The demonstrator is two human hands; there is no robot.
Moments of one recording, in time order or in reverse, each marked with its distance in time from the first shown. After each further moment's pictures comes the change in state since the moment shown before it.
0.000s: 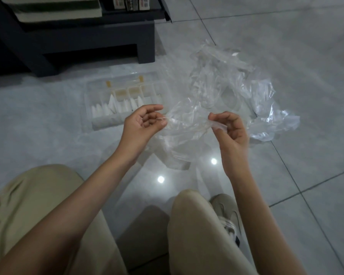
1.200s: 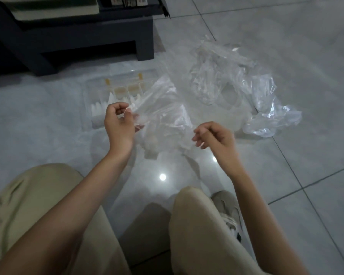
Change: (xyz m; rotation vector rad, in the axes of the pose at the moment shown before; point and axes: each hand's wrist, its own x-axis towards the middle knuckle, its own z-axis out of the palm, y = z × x) left_hand 0.019 -0.025 -0.014 0.036 0.532 -0.020; right_hand -0.004 0.005 0.004 -0.339 -0.210 0.124
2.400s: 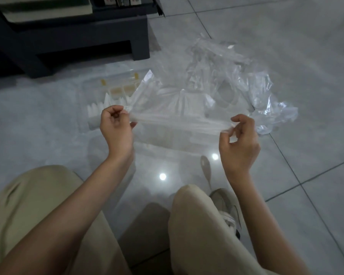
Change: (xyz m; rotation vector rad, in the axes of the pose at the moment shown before) left_hand -0.012 0.003 0.006 -0.183 0.090 -0.070; right_hand -0.007 0.022 -0.013 -0.641 0.793 -0.399
